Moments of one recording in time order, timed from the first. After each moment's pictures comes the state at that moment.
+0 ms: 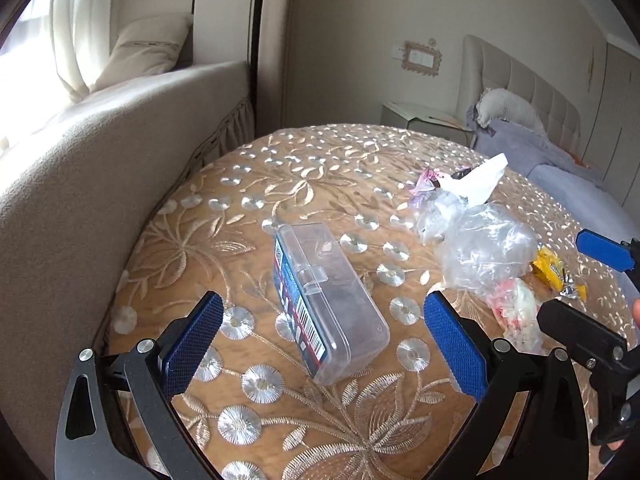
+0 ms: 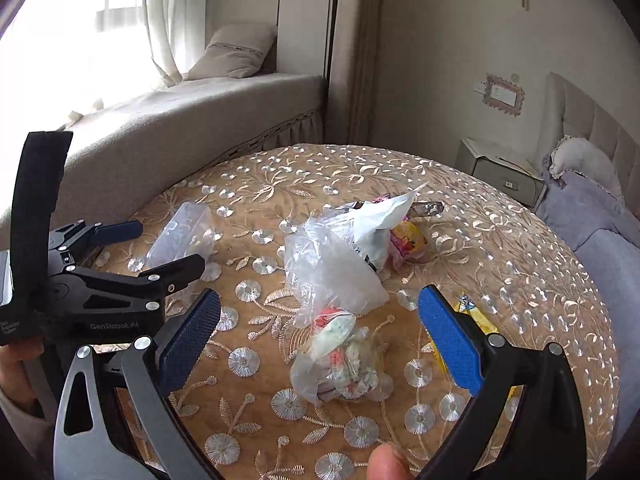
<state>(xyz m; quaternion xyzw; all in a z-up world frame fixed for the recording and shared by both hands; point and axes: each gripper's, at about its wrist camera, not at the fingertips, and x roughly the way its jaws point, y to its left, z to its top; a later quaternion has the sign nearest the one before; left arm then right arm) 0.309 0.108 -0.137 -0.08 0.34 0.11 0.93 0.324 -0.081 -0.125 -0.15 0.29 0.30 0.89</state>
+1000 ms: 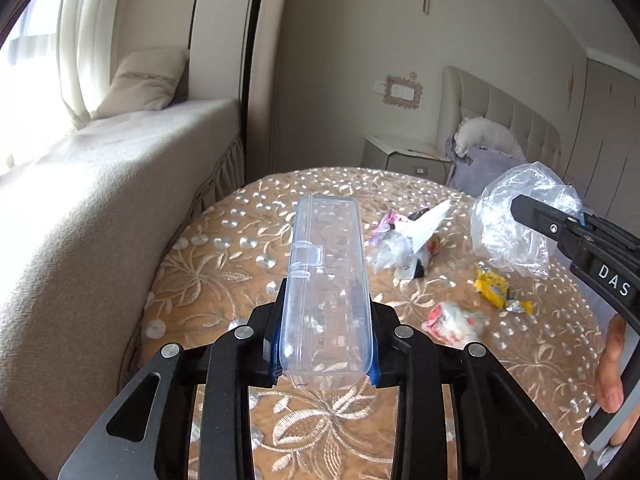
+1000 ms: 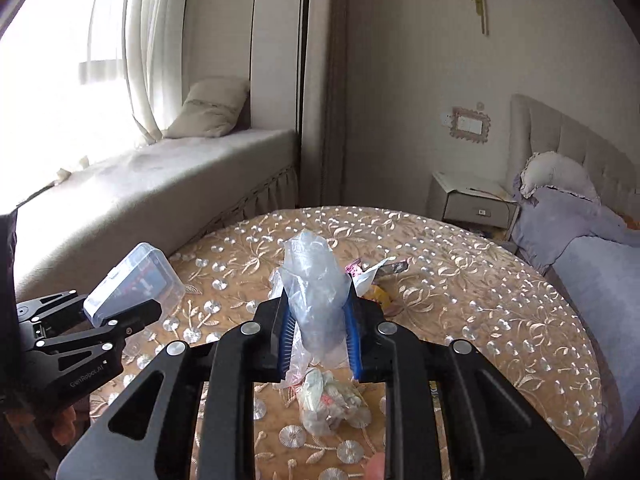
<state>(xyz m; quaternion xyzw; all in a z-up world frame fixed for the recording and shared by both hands) 0.247 0.082 -0.070 -0.07 0.27 0.09 0.96 0.297 -0.112 -0.049 -0.08 0.22 0.27 0.93</state>
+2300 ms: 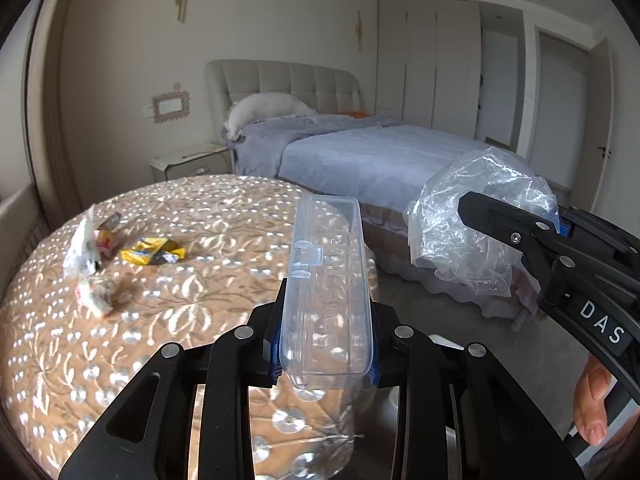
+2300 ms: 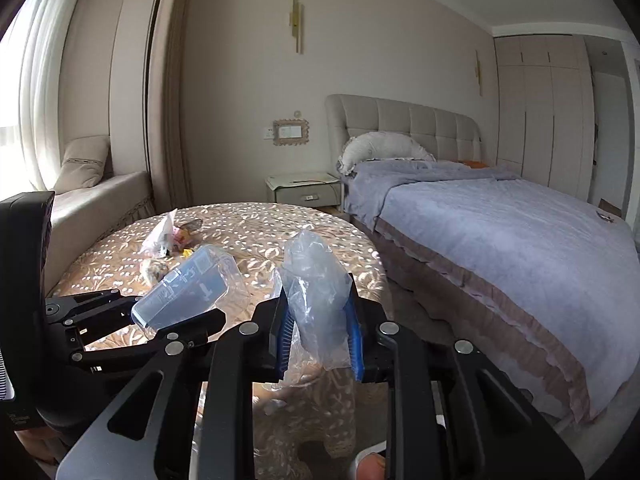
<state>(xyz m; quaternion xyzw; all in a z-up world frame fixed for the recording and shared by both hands) 0.144 -0.223 -0.098 0.07 0.26 -0.25 0.93 0.079 -0.360 -0.075 0.00 0.18 -0.01 0.98</state>
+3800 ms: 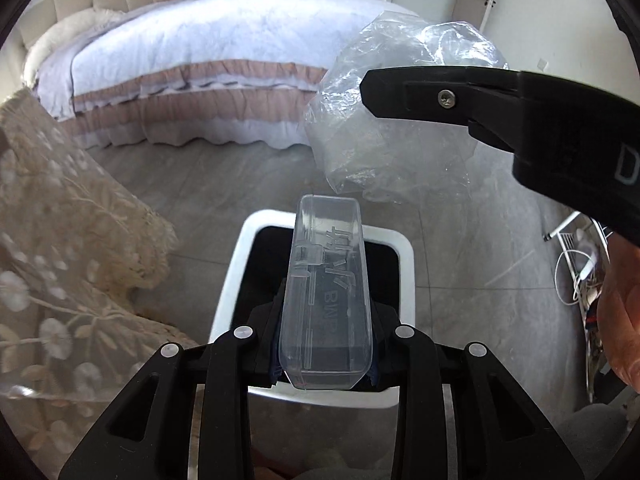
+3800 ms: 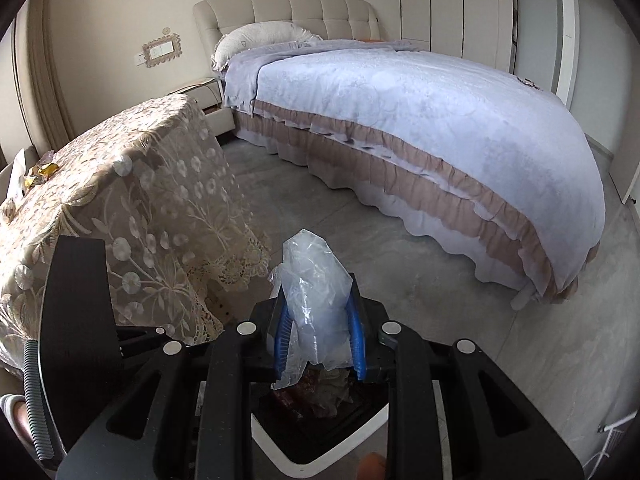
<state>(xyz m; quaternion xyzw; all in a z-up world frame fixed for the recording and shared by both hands) 0.152 -0.458 -0.301 0.21 0.44 -0.47 0.74 0.071 -0.536 -0.239 0.10 0.36 -0.16 0.91</state>
